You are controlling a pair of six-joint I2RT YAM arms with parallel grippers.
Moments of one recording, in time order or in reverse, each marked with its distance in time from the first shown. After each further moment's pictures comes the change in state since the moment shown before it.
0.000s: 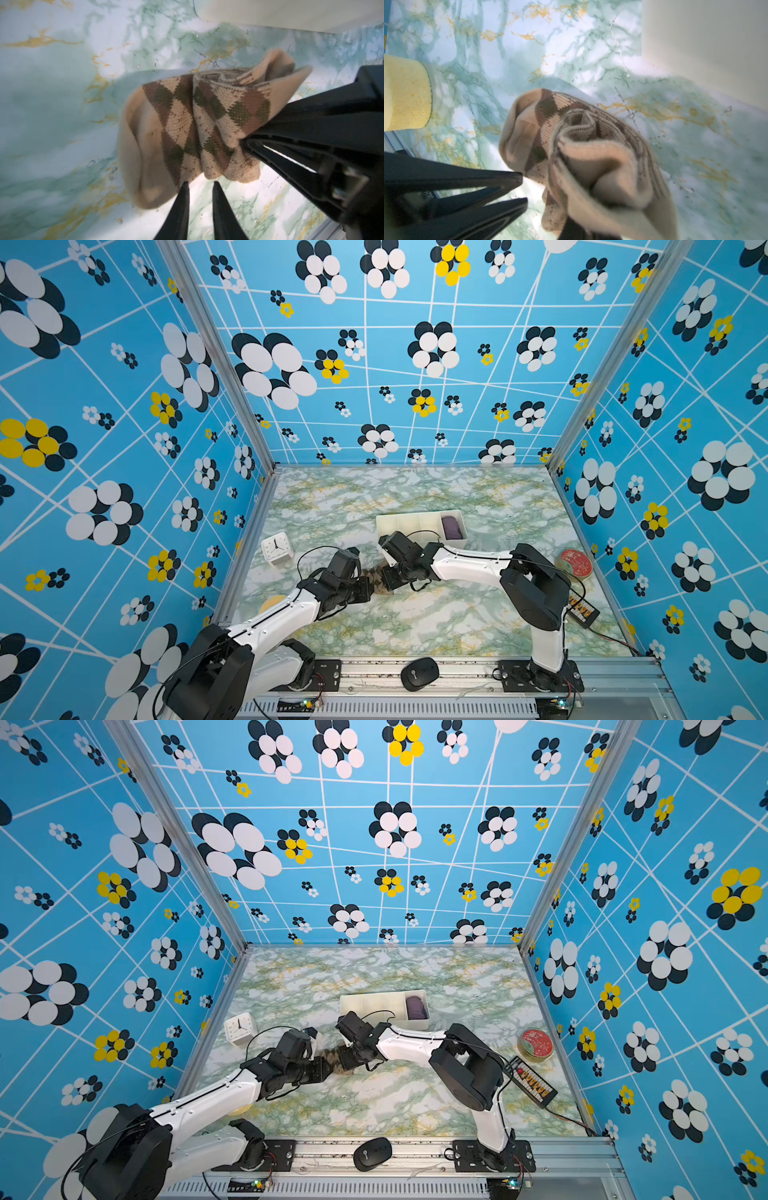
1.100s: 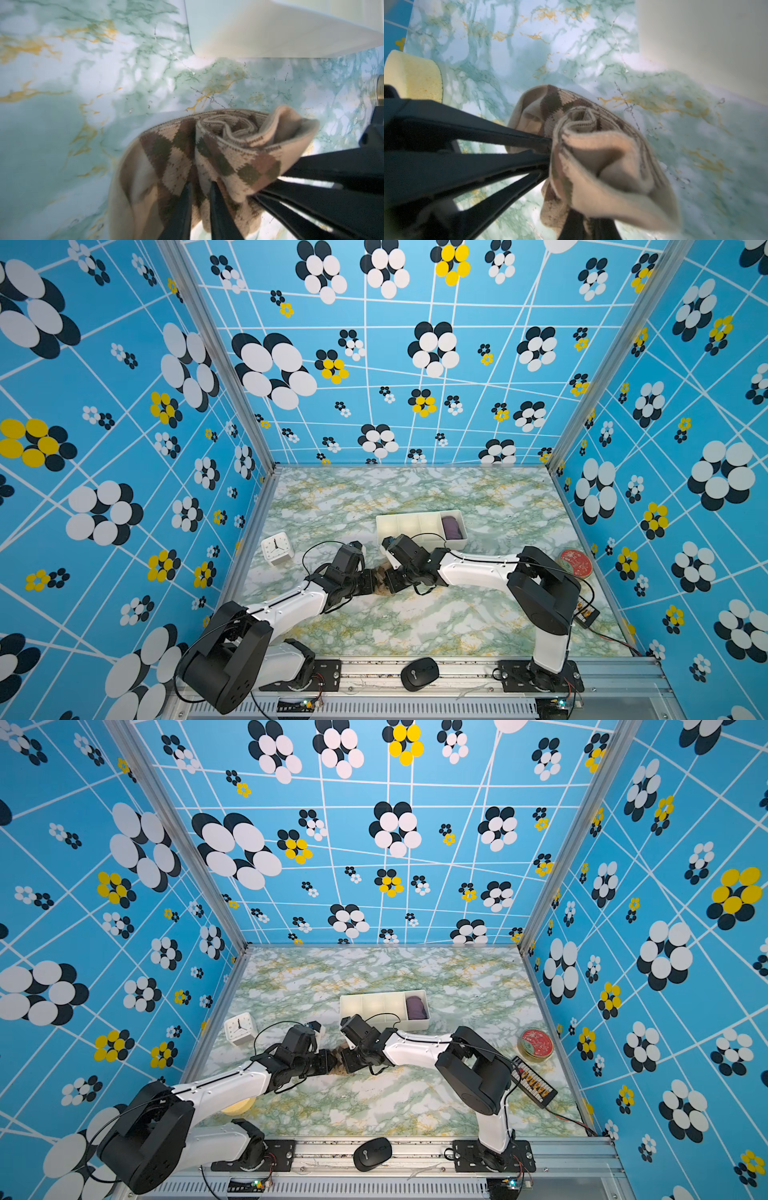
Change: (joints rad) left arm -0.012 0.172 0.023 0.200 -0.020 -0.014; right arm 0.002 -0.075 -0.110 0.106 -0.008 -0.003
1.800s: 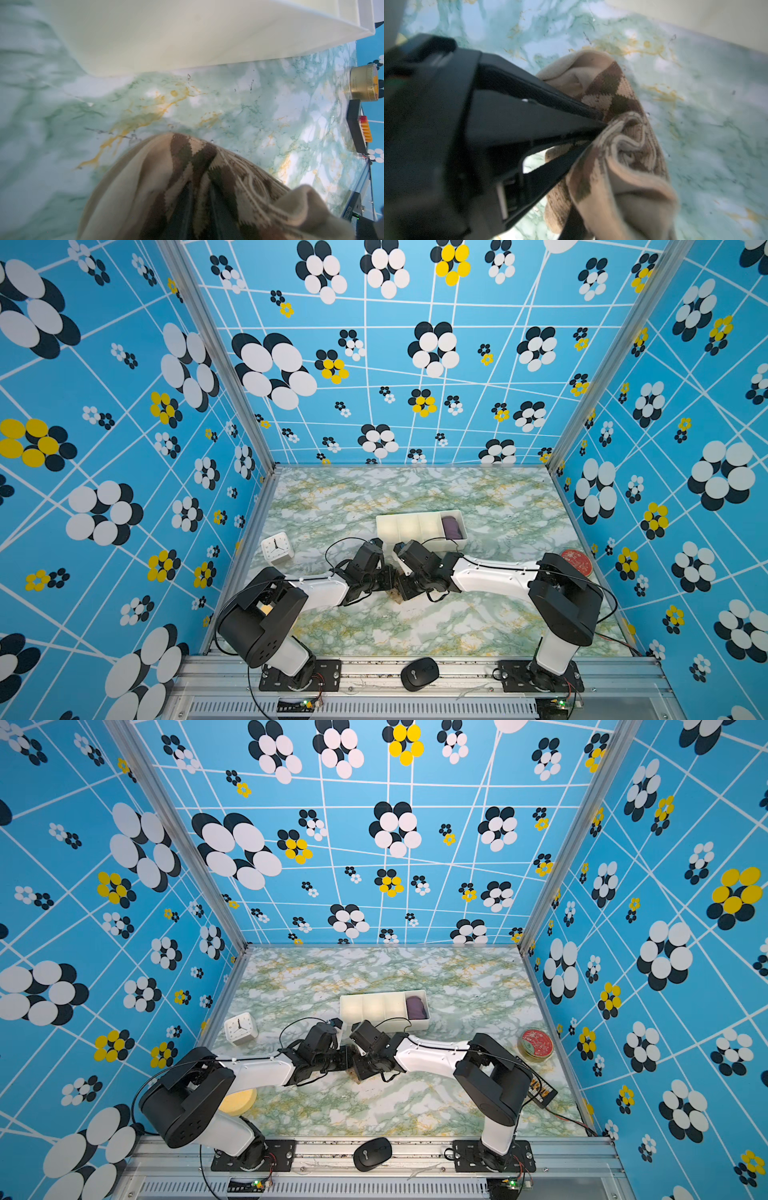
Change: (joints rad) left arm -0.127 0.249 0.067 0.255 0.039 -0.090; right arm 0.004 -0.131 -0.110 -0.088 0.050 0.003
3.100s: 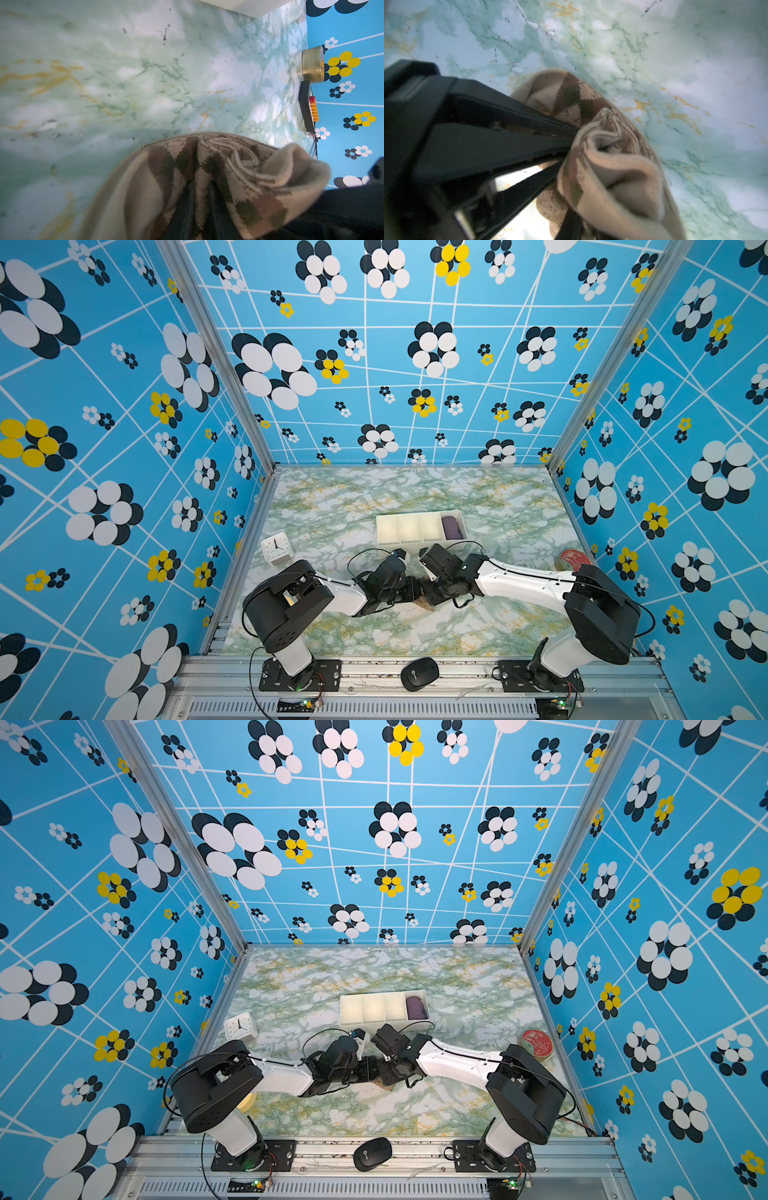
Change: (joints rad) left arm -0.216 0.132 0.009 0.250 0.011 -0.224; right arm -0.062 -0.179 -0.134 -0.186 0.059 -0.010
